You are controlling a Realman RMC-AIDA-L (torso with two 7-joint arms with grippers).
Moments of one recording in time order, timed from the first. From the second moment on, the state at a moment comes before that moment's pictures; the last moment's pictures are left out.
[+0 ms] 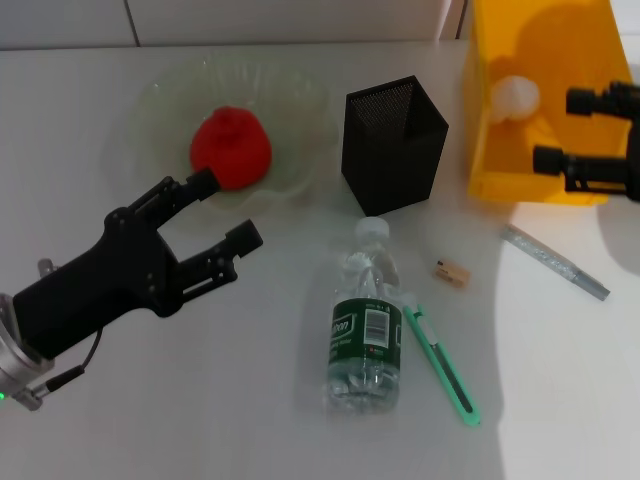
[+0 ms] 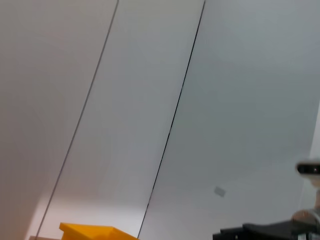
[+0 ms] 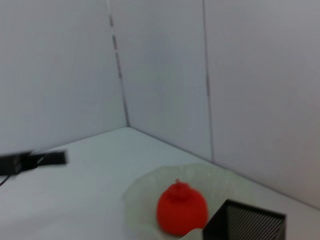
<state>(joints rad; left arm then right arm) -0.21 -2.06 1.30 0.46 1.03 1.66 -1.00 0.21 2.08 -0.88 -1.31 -1.78 -1.57 1.67</state>
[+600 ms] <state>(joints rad) -0.02 -2.07 1.67 1.39 1.58 0.98 -2.00 0.15 2.07 -0.65 -0.98 -1.93 -1.75 1.22</state>
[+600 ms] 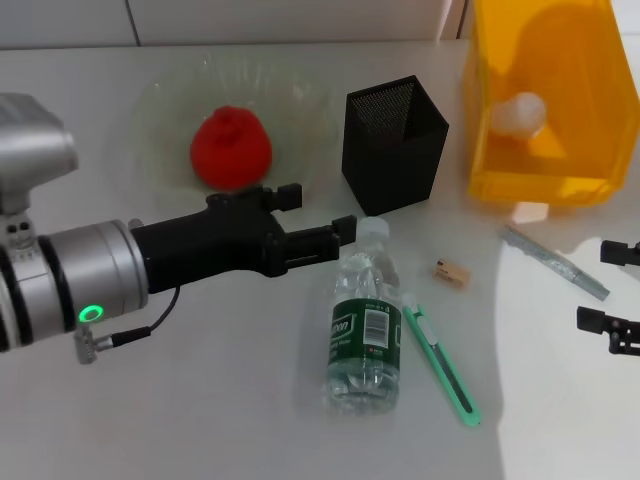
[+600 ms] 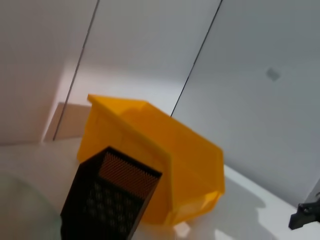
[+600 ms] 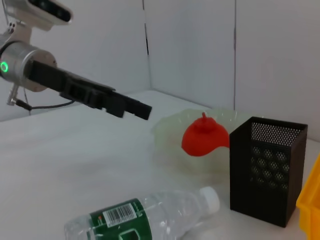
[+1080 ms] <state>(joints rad) -0.23 -2.08 1.90 1.53 2.22 0.86 -2.69 0.16 2.07 -0.61 -0.96 -1.98 -1.75 1.20</state>
